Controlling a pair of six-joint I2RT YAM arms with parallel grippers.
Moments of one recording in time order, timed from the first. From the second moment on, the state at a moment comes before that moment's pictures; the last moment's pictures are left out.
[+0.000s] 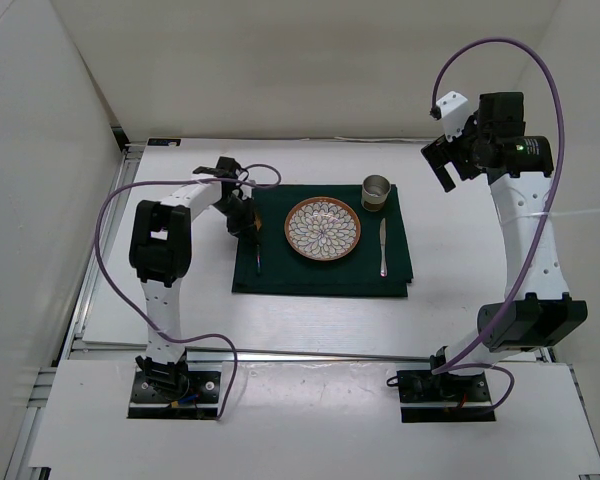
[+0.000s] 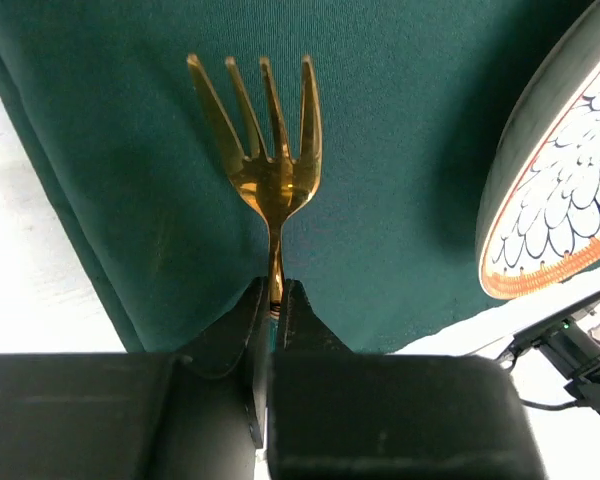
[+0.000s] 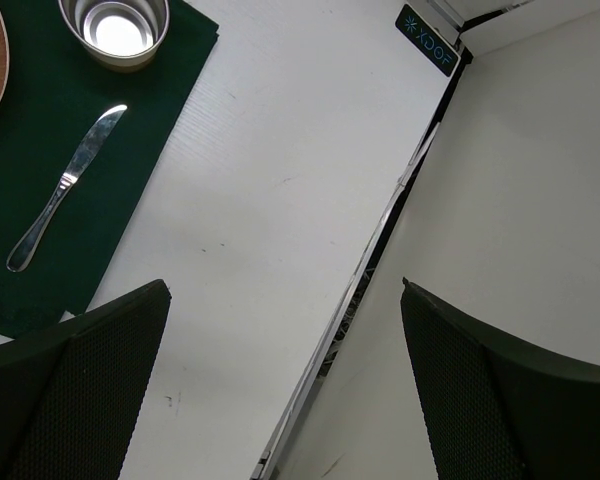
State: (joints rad) left arm -0.23 2.14 1.63 -0.86 0.42 -0.29; right arm 0.05 1.53 1.88 -1.08 -0.03 -0.62
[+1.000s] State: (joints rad) left arm -0.26 2.19 1.66 -0.83 0.42 -0.33; right arm 0.05 1.51 1.87 -1.08 -0.04 -0.61
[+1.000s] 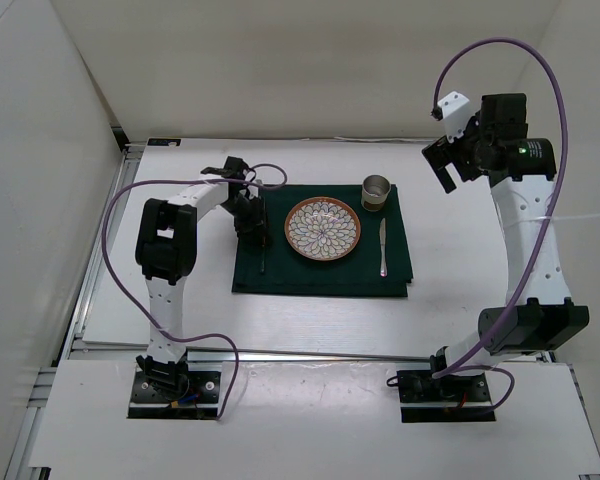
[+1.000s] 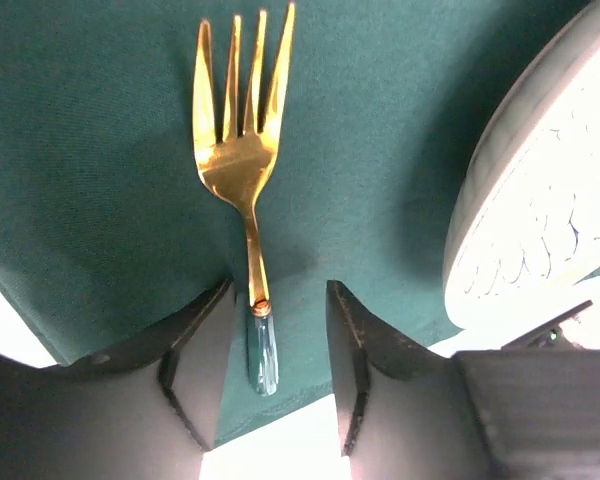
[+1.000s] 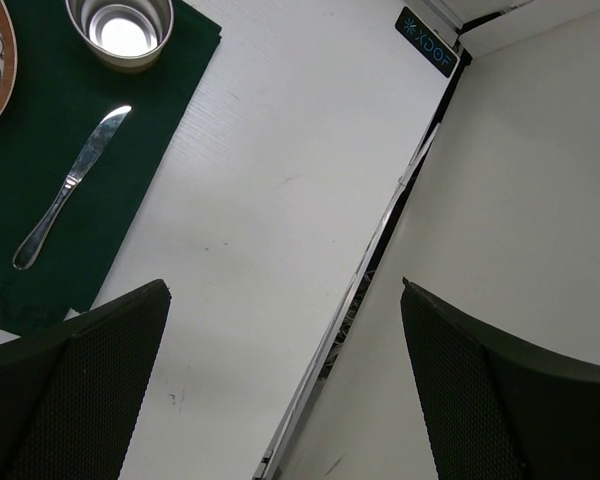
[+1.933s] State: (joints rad) left arm 0.24 1.63 1.63 -0.82 0.12 -0.02; right arm -0.27 1.49 1.55 -0.99 -0.11 -0.63
